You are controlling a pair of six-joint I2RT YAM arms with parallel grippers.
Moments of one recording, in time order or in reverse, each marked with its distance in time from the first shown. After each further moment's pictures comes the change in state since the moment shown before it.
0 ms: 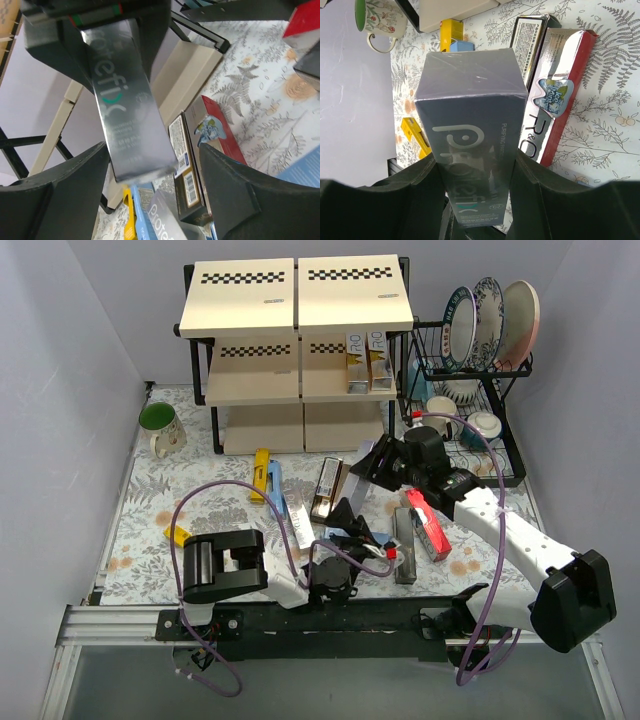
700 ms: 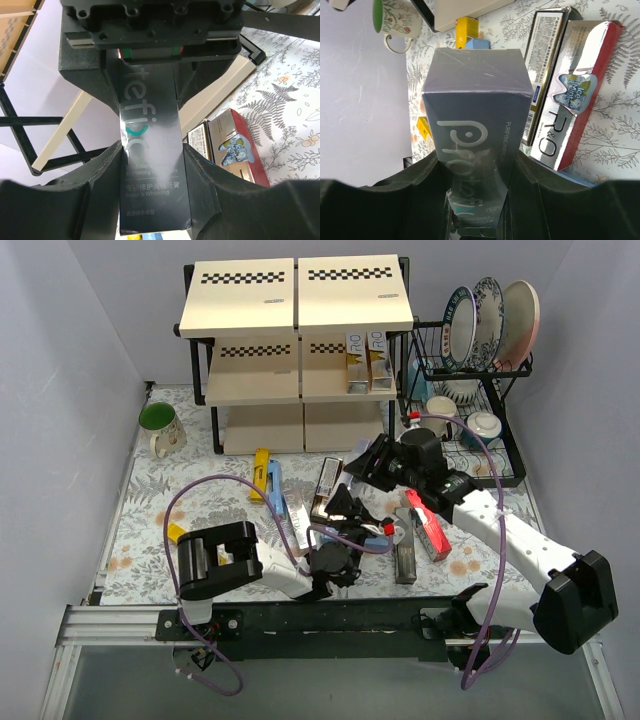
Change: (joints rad) left arm 0.070 -0.015 0.092 0.026 -0.061 0.003; right arm 0.034 -0.003 0.000 0.028 0.009 0.069
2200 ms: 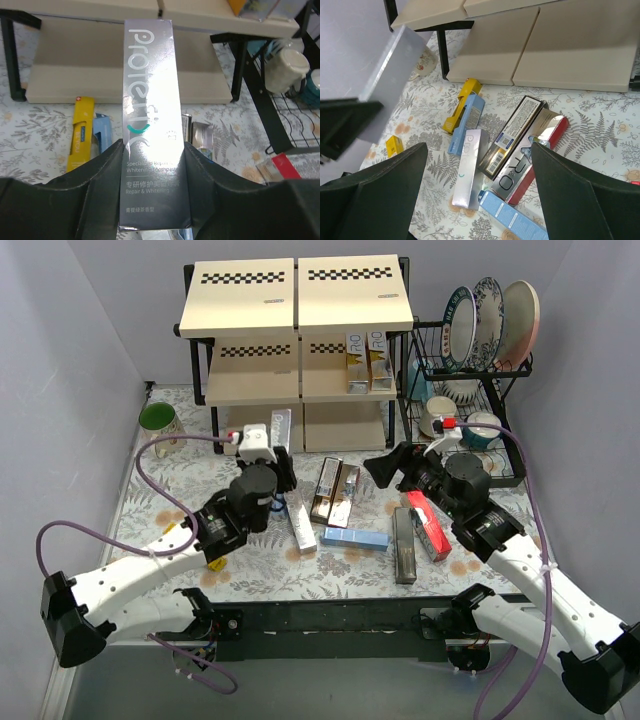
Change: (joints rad) left arm 0.379 -0.839 0.054 -1.428 0.259 -1.514; right arm 0.006 -0.367 -0.145 0.141 0.139 -0.401
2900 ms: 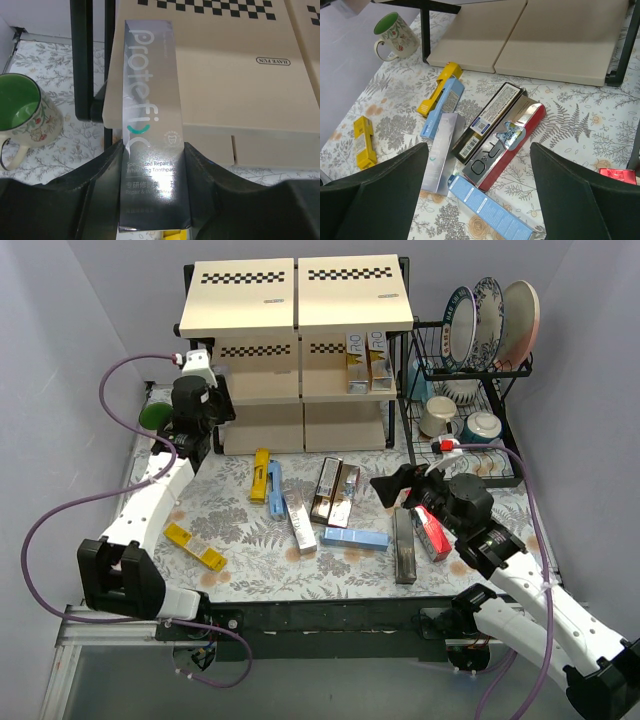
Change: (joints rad) left arm 0.780 0.348 0.400 -0.110 0.600 0.231; right arm 0.000 -0.121 -0.156 0.032 0.004 -0.138
